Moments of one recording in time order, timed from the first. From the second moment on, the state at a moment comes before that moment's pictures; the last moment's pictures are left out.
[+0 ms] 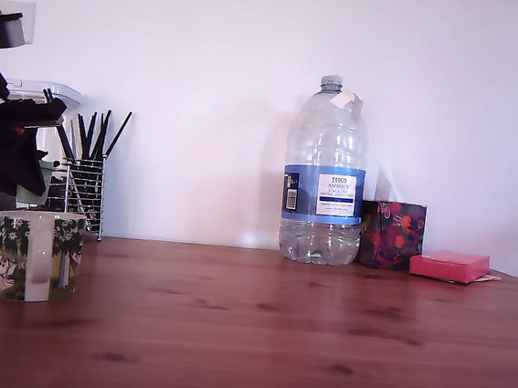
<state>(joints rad) -0.19 1.33 0.67 -0.02 0.12 -0.08</state>
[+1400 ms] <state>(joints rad) -0.19 0.73 0.43 0.08 0.12 -0.02</state>
